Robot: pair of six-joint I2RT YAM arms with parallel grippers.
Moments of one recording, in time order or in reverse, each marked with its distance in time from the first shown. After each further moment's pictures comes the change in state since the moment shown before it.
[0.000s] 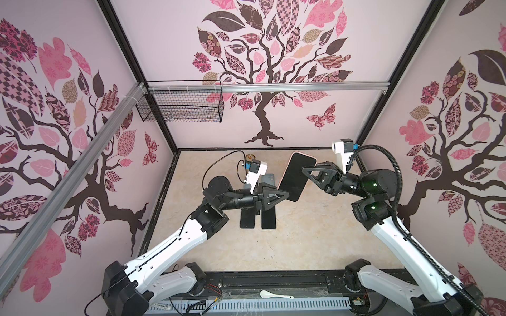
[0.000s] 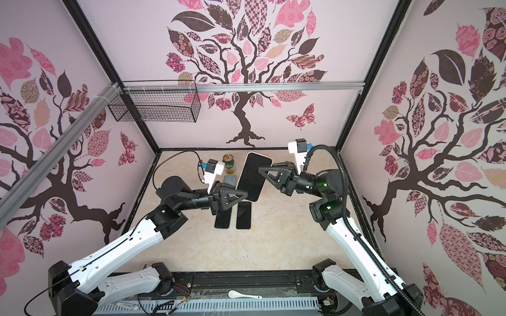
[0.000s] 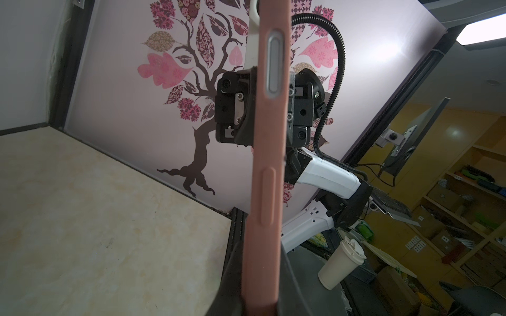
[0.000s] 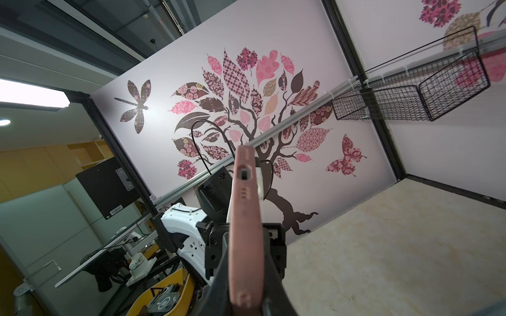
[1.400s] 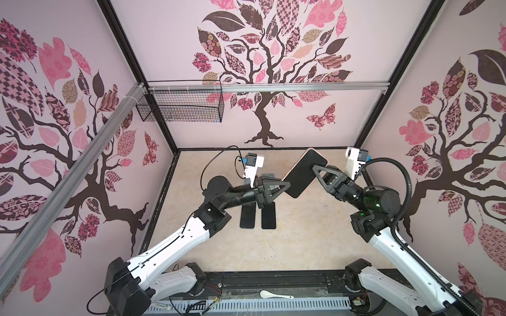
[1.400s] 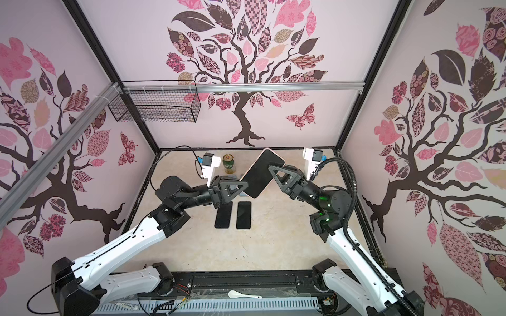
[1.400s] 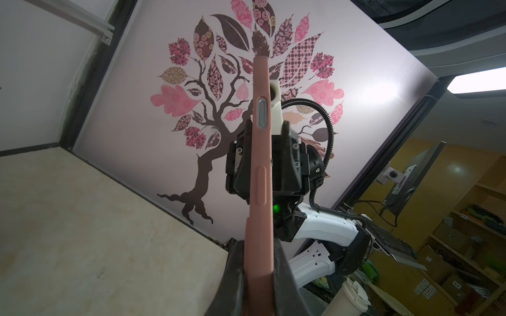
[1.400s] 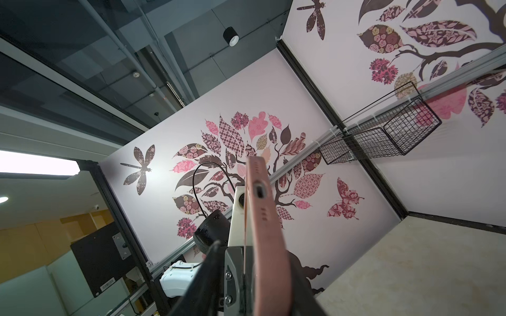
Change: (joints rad) left arm 0.002 0.023 0.020 0.056 -0.114 -0.091; right arm 0.021 -0.124 -0.207 0.211 0.303 0.117
